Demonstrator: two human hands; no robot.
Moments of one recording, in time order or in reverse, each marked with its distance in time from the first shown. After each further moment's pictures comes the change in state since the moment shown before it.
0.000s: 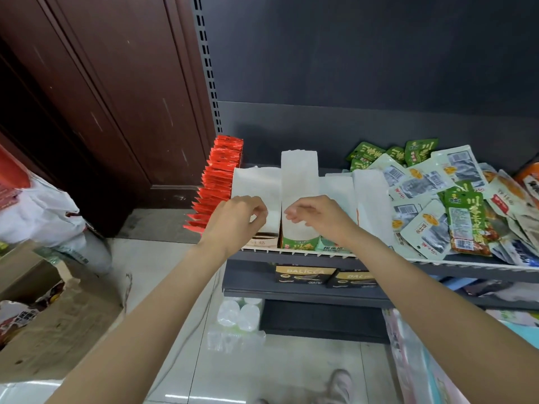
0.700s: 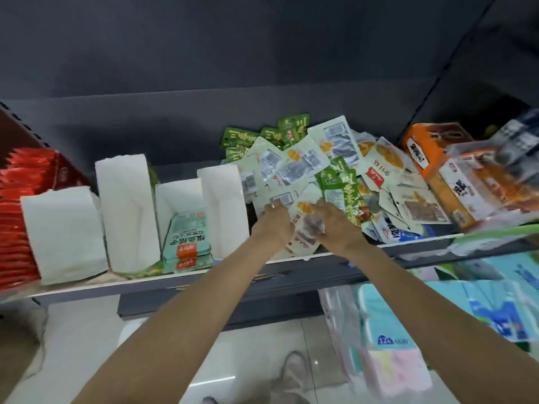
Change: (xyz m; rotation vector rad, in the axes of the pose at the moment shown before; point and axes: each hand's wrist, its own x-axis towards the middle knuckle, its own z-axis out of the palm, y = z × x) left_hand 0.150 0.264 0.230 -0.069 -0.558 -0.195; right_hand -0.076 0.254 -0.200 -0.472 0.082 0.349
